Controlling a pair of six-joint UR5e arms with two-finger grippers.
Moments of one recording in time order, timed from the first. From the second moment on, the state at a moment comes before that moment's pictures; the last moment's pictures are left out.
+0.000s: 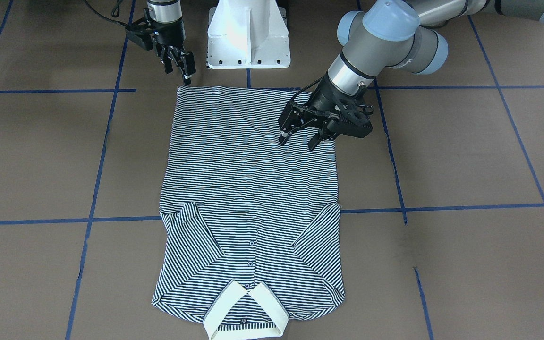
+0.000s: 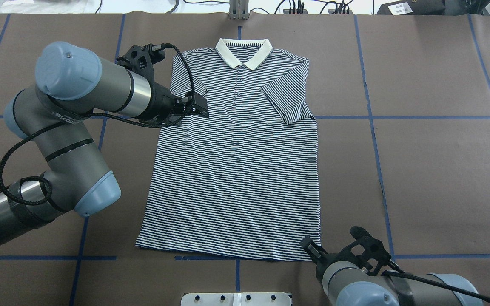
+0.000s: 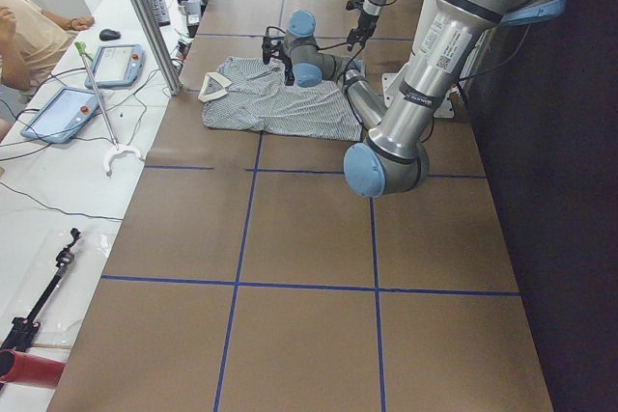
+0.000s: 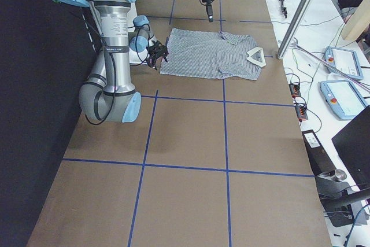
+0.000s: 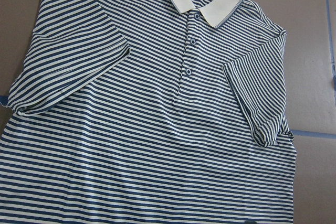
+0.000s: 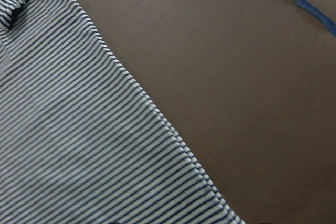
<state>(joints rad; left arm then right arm) -0.69 -2.12 -1.75 -2.07 -1.98 -1.39 0.00 -1.38 2.14 -1.62 1.30 2.39</state>
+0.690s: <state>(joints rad) -0.69 -2.13 -1.75 -2.07 -1.98 -1.39 0.05 -1.32 2.05 -1.62 1.29 2.33</state>
